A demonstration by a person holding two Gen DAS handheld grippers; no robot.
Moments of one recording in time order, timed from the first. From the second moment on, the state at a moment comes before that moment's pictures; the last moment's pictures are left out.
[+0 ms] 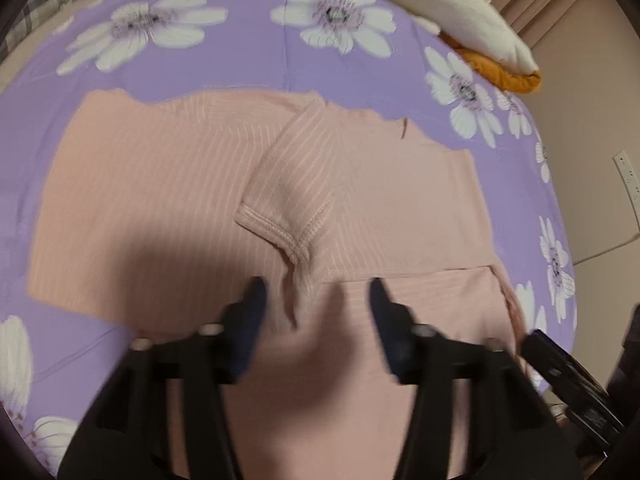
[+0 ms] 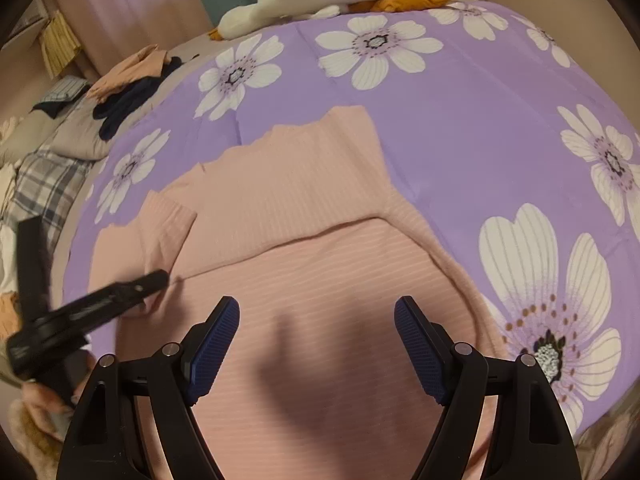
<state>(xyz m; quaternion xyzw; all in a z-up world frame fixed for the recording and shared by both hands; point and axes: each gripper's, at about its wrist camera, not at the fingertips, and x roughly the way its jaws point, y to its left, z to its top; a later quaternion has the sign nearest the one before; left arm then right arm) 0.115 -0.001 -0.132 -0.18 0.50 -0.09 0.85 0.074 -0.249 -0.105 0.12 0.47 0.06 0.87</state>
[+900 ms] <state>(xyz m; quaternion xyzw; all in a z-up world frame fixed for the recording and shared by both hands) 0.016 0.147 -0.107 -0.28 0.43 0.05 0.86 0.086 -0.142 -0.096 0.01 0.48 0.14 0.87</state>
